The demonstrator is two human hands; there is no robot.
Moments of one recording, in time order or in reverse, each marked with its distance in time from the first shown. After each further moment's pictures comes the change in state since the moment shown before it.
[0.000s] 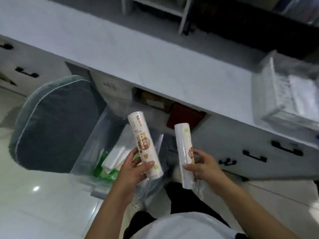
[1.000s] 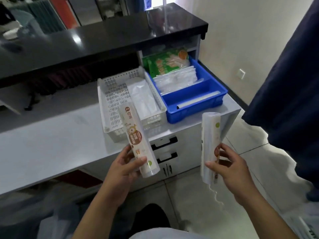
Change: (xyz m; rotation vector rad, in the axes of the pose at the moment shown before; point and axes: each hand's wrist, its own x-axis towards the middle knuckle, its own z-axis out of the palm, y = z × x) left_hand 0.029 -0.111 0.488 0.394 -0.528 0.034; right_hand -0.099 0.166 -0.477 0.381 0.714 -0.332
